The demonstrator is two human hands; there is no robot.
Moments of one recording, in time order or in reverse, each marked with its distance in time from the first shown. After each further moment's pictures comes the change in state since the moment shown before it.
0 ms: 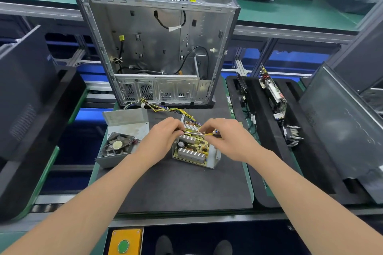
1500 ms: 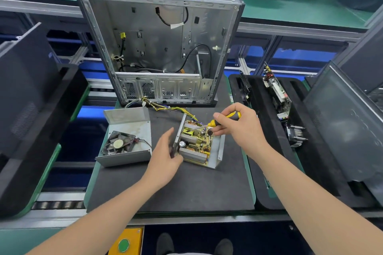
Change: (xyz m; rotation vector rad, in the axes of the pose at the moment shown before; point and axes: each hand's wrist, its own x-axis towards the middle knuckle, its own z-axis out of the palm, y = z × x) left_hand -0.046 -0.007 0.057 -0.591 0.056 -0.453; right_hand 0.010 0.013 0.000 0.887 0.397 0.279
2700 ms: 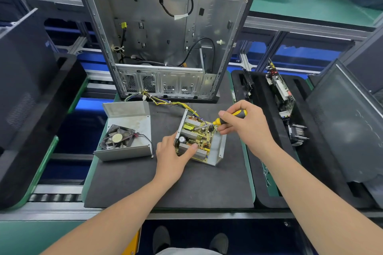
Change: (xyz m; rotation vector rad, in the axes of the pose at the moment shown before) left_hand 0.012 -0.026 0.040 0.165 0.224 -0.045; right_hand 0.002 0.002 -0.006 -0.027 0.000 0.004
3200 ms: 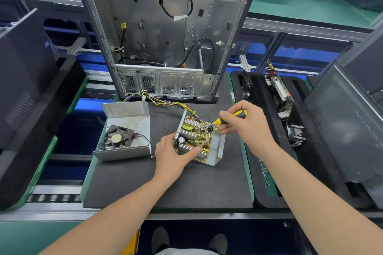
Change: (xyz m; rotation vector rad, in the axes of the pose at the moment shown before) left_hand -0.002 0.009 -0.003 -0.083 0.023 -0.037; right_hand -0.001 -0.002 -0.003 0.005 0.007 0.001
